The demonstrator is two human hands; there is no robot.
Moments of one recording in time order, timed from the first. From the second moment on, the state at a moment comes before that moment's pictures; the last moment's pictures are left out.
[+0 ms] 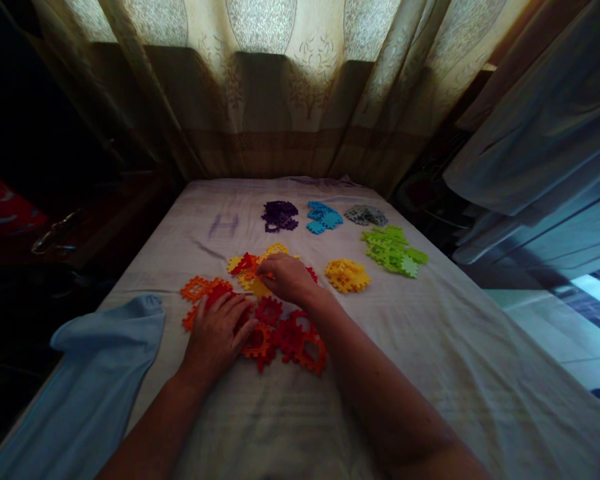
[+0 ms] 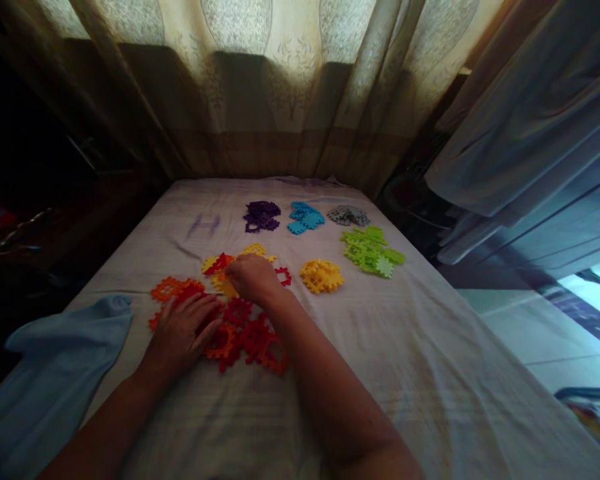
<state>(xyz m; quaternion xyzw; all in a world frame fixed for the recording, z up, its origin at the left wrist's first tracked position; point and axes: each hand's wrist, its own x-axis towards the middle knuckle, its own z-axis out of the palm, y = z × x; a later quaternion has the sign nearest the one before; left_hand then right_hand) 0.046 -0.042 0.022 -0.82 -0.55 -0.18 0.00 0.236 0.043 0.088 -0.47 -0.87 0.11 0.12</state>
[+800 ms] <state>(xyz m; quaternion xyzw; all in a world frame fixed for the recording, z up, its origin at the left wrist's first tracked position) 0.042 -0.038 0.017 -0.83 -0.53 -0.19 0.03 0.364 0.051 0.096 -0.68 -0.72 0.08 0.11</state>
